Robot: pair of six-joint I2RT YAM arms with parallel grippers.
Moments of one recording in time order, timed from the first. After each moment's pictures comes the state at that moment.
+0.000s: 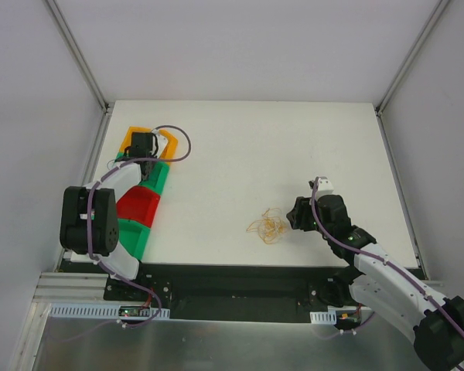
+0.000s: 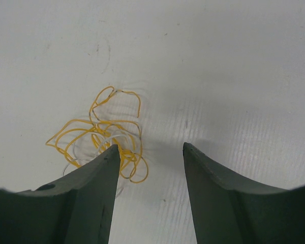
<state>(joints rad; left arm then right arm) -0.06 1.61 0.96 -0.24 -0.31 0.52 0.53 0.77 0.35 -0.18 0.04 0.38</state>
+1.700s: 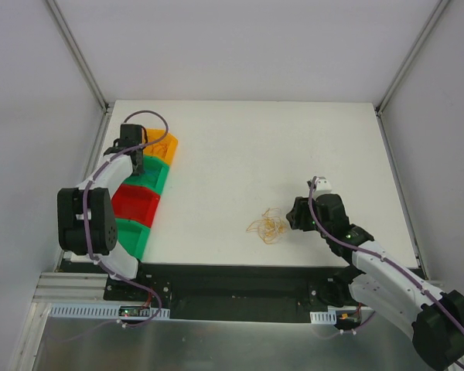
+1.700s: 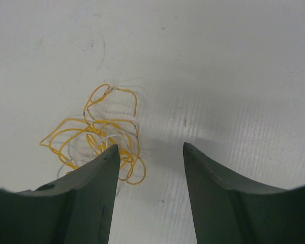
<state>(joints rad) 0.03 1.57 1.06 -0.46 -0.34 -0.03 0.53 0.82 0.35 -0.16 0.03 0.38</state>
